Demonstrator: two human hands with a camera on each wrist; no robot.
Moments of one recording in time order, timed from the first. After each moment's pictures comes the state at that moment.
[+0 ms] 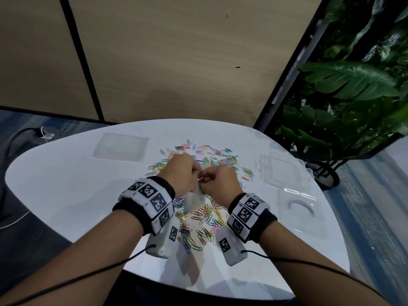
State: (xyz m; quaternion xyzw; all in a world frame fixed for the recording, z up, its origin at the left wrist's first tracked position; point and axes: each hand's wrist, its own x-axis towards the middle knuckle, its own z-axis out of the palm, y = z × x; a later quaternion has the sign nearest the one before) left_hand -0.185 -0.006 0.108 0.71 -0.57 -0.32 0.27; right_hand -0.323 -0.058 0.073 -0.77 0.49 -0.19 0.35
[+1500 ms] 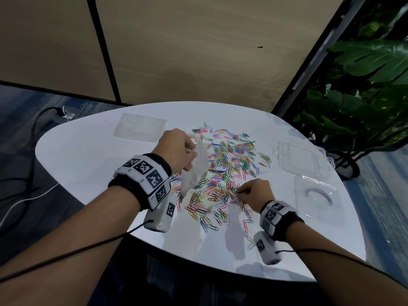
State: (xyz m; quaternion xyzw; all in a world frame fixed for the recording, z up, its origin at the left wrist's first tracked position) left_hand -0.139 0.018 0.108 0.76 -0.50 -0.30 0.29; right_hand -0.390 -0.070 -0.007 -0.79 0.57 -0.03 0.24
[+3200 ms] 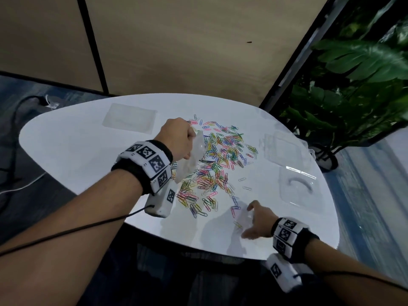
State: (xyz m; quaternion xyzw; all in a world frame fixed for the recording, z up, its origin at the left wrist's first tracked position) left_hand -0.158 0.015 0.114 0.75 -0.52 -0.29 0.29; right_hand -0.462 -0.003 -0.002 -0.68 0.62 0.20 0.33
